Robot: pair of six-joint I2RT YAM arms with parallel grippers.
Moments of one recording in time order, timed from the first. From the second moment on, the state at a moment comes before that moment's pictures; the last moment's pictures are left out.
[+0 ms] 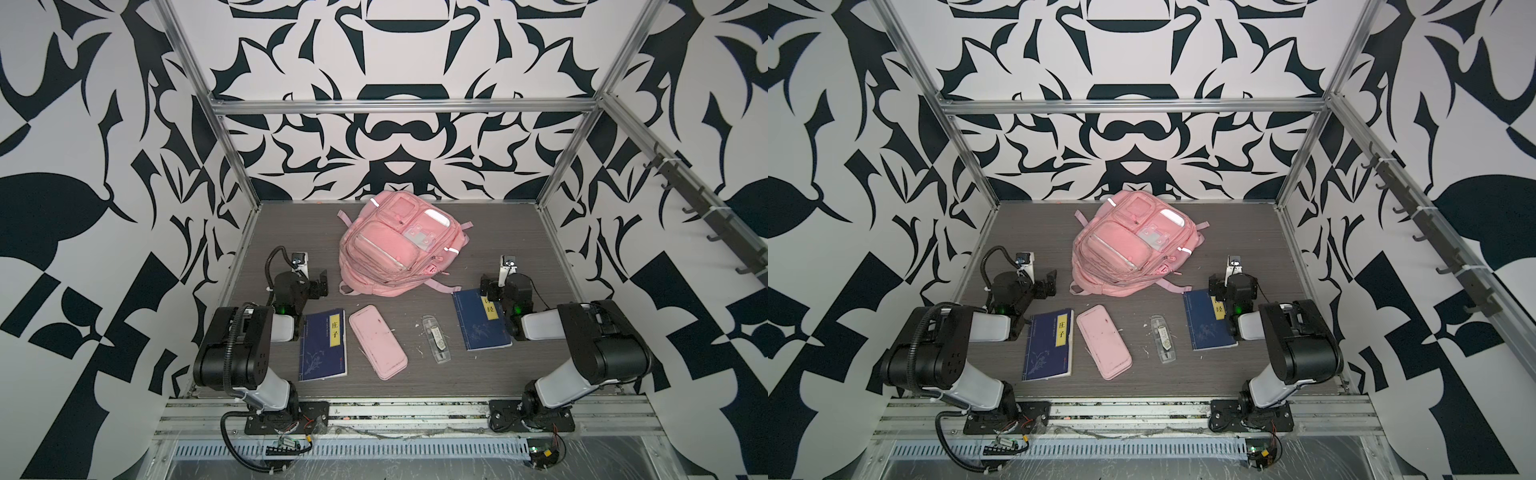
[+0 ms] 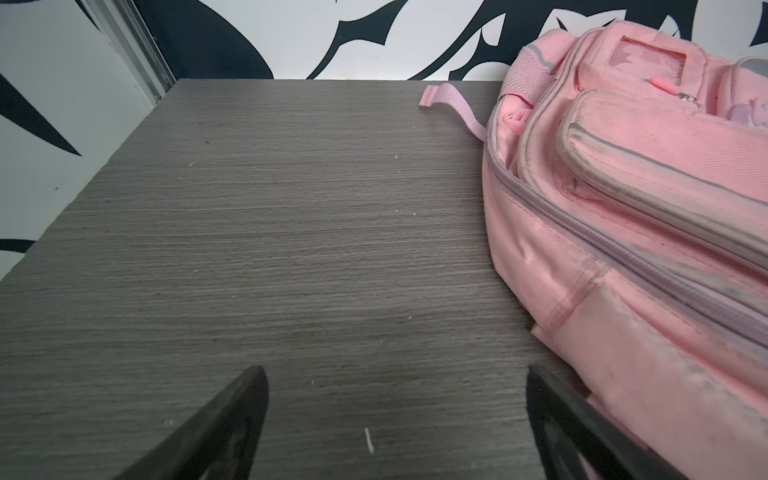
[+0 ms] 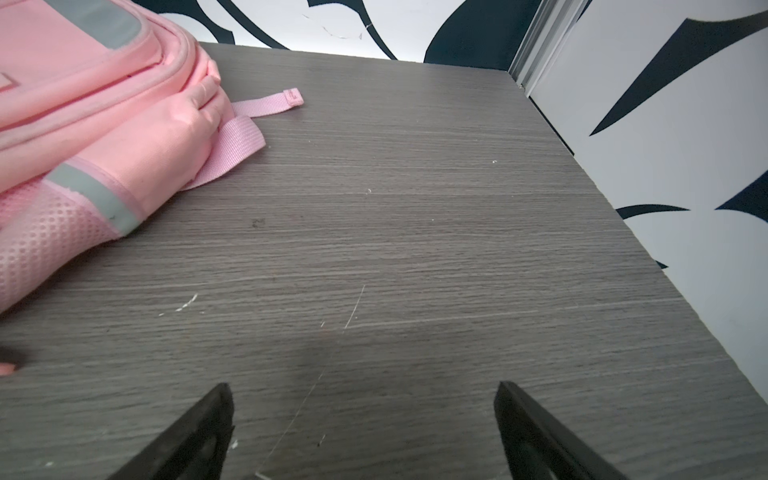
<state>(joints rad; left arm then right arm) -0.03 1.56 0.37 0.81 0.07 -0.01 0.09 1.58 0.36 0.76 0.21 0.00</state>
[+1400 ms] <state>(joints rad) -0.34 1.42 0.93 -0.09 0.25 -0.85 0.42 1.47 0.96 -0.27 0.20 0.33</state>
